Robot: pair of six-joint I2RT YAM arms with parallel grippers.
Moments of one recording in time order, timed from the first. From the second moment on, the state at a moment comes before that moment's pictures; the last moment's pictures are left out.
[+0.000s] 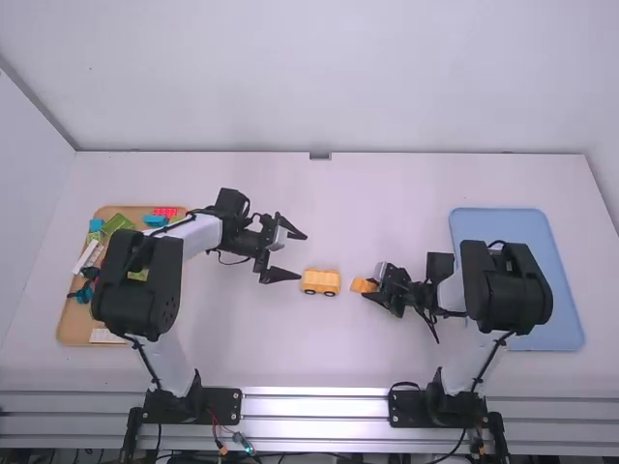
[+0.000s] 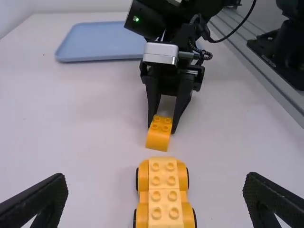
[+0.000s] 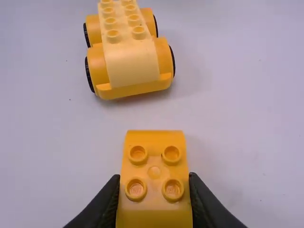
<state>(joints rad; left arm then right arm) -0.12 1.86 1.04 -0.54 1.25 1.38 -0.04 1.96 0.44 0.39 -1.03 -1.08</state>
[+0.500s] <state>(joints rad) -0.14 1.98 0.83 0.02 1.22 1.19 -0.01 1.84 0.49 0.31 -1.11 -0.98</state>
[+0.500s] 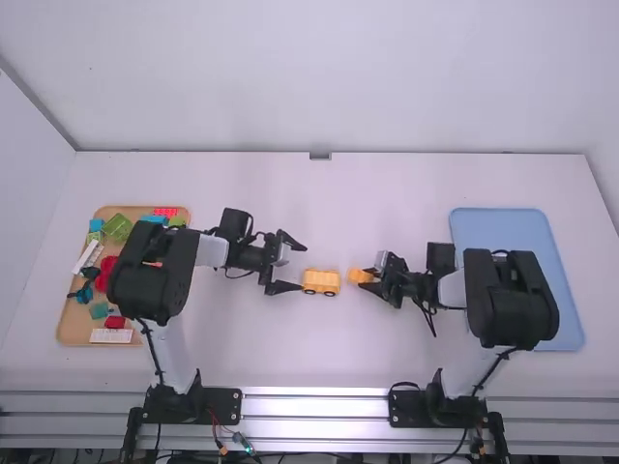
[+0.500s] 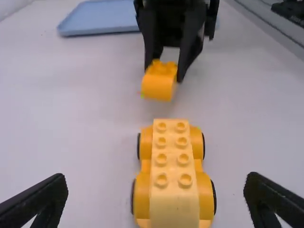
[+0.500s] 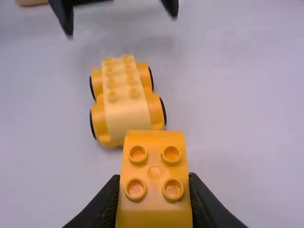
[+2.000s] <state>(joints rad) -0.25 2.13 0.75 0.41 1.11 0.91 0.18 1.78 0.65 0.04 -1.09 -1.09</state>
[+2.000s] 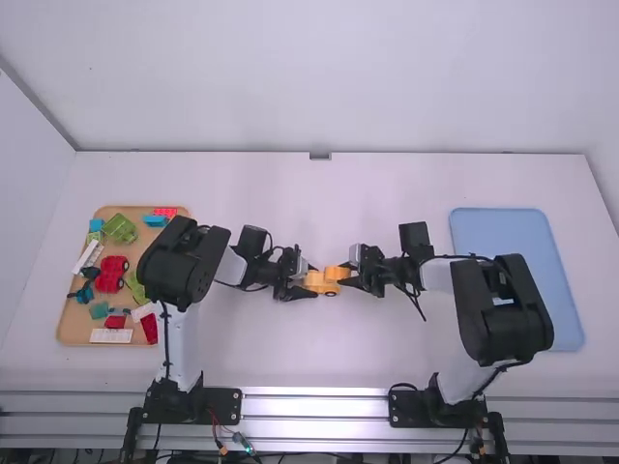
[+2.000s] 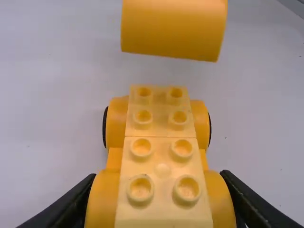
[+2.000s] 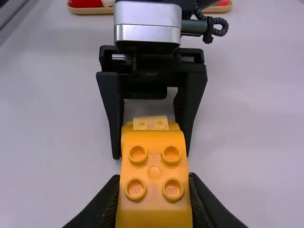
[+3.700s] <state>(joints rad) -0.25 2.13 0.75 0.41 1.10 0.89 0.27 1.95 0.73 0.13 -1.08 -1.08</state>
